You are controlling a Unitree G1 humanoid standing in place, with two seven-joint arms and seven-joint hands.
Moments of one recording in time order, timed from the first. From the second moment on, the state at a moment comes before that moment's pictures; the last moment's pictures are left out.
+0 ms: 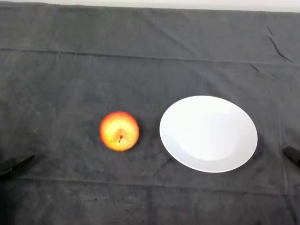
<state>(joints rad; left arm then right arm) -0.39 0.40 0.22 1.19 -0.17 -0.83 0.24 -0.52 -0.60 -0.50 1.21 0.52 0.72 1.16</state>
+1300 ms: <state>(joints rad) -0.42 0.39 0.09 0.72 0.01 -0.58 0.34 -0.52 -0.60 -0.50 1.21 0.52 0.72 1.16</state>
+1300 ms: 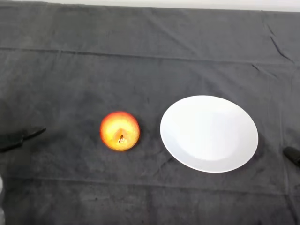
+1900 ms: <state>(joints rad) -0.42 0.29 -0.15 0.60 0.09 -0.48 0.33 -0.52 -0.60 -0.50 1.21 0.52 0.72 1.16</state>
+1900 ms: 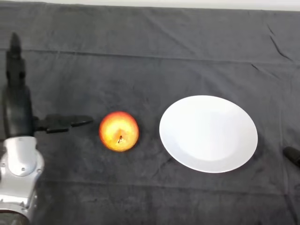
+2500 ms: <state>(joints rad) -0.53 0.26 -0.35 0.79 0.09 -0.49 0.24 -0.52 -0.60 -0.50 1.21 0.52 0.72 1.16</state>
